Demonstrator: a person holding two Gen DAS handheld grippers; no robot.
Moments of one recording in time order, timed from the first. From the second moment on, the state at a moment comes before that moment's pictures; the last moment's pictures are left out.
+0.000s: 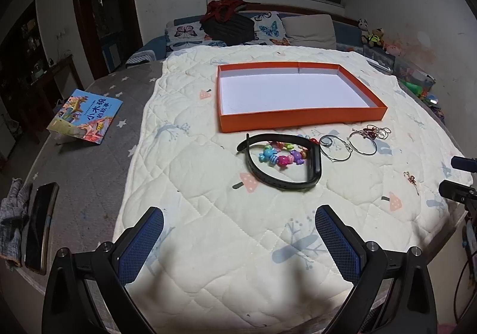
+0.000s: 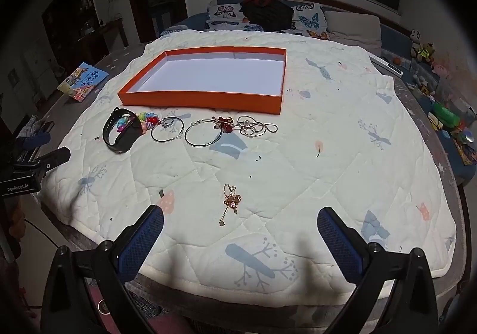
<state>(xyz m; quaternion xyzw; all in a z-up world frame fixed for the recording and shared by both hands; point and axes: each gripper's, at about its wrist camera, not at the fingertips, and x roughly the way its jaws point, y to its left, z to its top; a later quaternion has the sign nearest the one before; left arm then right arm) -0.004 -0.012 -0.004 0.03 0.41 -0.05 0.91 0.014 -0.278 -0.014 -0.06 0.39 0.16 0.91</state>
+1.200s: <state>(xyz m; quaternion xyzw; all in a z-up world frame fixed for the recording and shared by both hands) 0.080 -0.083 -0.014 0.32 0.36 -0.39 0.79 0.036 -0.279 -0.022 -0.05 0.42 0.17 0.89</state>
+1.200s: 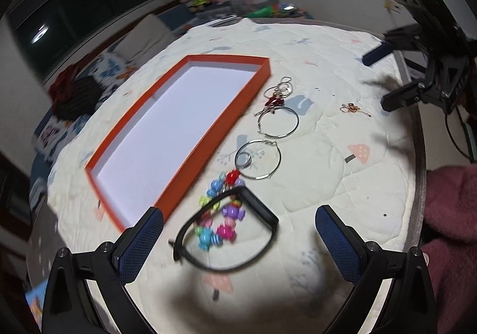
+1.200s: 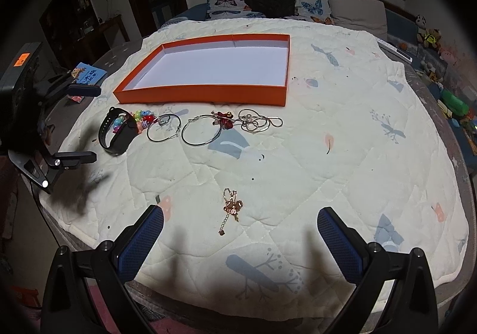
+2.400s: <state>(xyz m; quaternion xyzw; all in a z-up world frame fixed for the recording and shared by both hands) 0.066 -0.071 -0.015 0.21 0.45 -0.39 0.78 0.049 -0.276 -0.040 -0.04 0.44 0.18 0.88</state>
